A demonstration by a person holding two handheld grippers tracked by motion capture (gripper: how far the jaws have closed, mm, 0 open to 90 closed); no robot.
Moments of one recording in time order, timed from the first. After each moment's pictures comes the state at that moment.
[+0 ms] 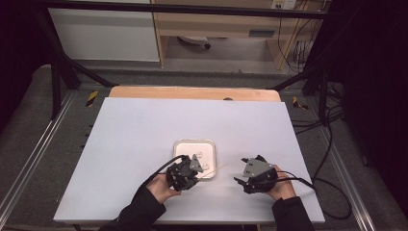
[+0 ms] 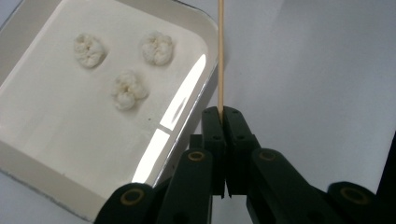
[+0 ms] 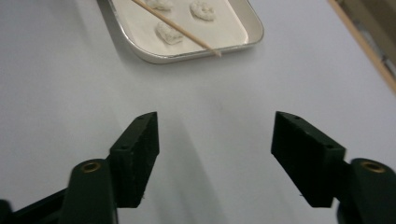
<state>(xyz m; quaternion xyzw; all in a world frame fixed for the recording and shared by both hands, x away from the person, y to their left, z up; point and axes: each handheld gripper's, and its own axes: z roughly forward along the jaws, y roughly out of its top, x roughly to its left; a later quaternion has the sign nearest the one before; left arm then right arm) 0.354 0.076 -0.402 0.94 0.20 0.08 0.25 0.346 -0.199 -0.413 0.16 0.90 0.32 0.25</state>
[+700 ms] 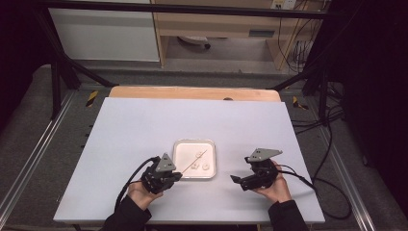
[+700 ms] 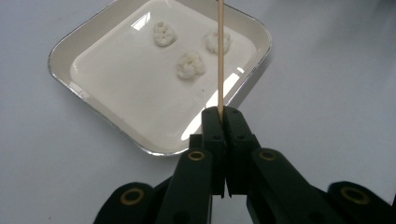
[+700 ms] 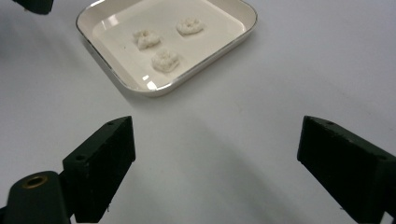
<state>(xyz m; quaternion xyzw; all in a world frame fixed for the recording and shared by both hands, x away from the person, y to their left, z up) 0.339 0.140 -0.408 0.88 0.29 0.12 0.36 0.363 -0.204 -0.417 0.33 0.85 0.40 0.12</state>
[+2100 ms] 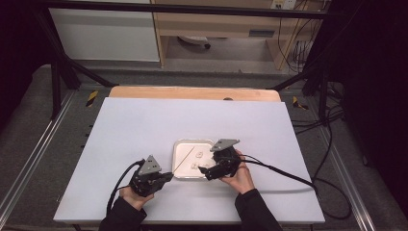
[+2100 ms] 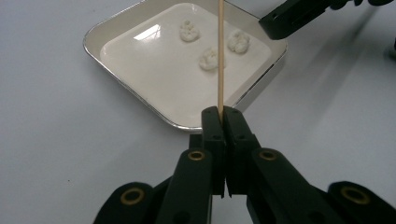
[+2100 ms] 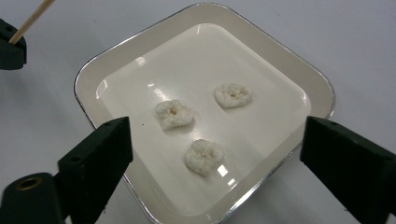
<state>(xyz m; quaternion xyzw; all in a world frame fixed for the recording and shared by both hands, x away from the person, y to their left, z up) 0.333 0.168 -0.419 0.85 0.32 0.12 0.41 0.399 -0.104 -0.424 0.31 0.86 0.38 0.13</state>
